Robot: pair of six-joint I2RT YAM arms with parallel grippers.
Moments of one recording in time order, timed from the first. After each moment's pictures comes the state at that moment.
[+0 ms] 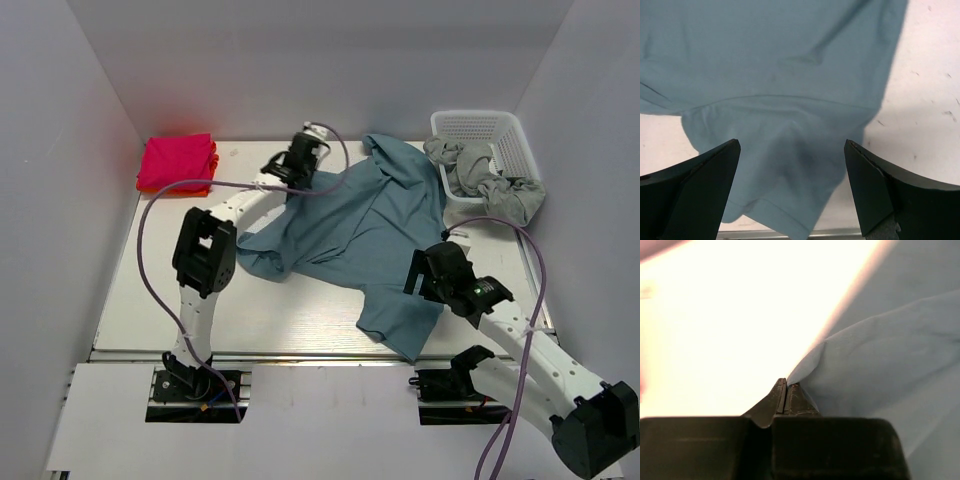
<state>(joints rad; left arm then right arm) -0.58 2.10 1.76 -0.31 -0.37 0.00 0.51 0.84 0.58 -0.67 0.29 0.60</state>
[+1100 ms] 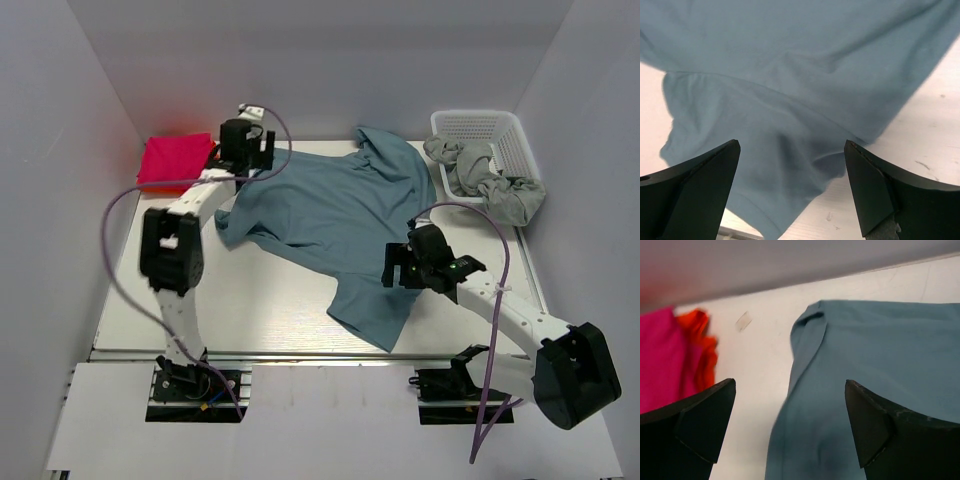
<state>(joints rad) -0.23 2.16 1.76 -0.01 -0.17 0.13 0.51 1.14 0.65 -0.44 0.07 0.43</state>
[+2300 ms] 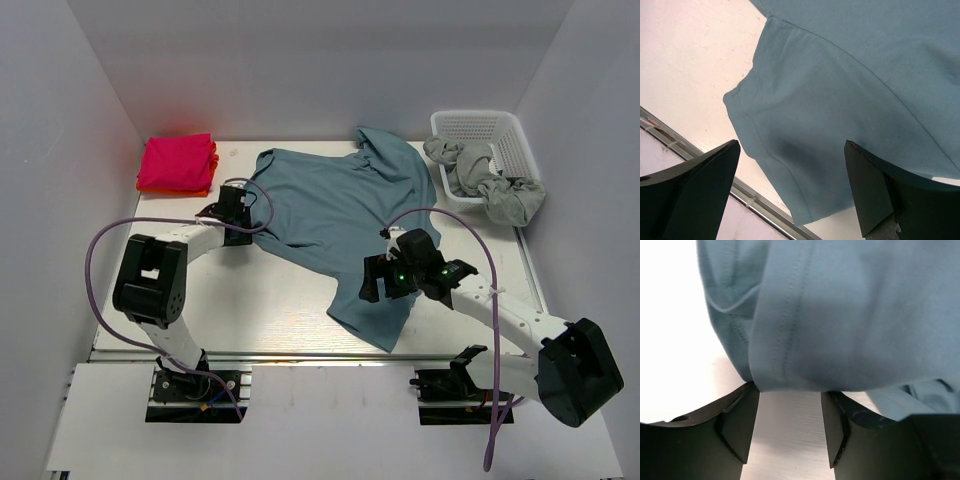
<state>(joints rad) -0.24 1.73 0.99 -0.22 -0.27 -0.21 0.62 1.14 0.64 -0.37 -0.23 0.34</state>
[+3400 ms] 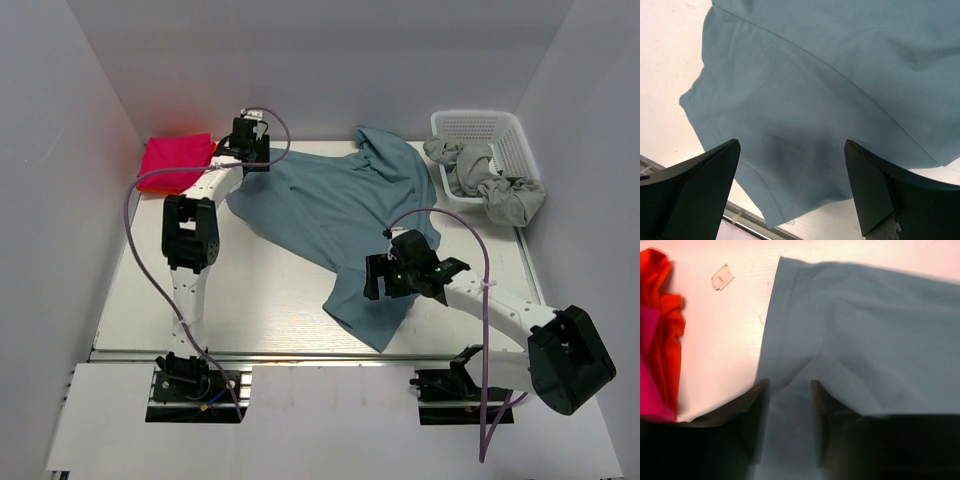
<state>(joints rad) -0.21 2.27 1.93 -0.31 -0.18 -0.06 0.62 1.21 0.64 -0.36 -0.09 0.38</state>
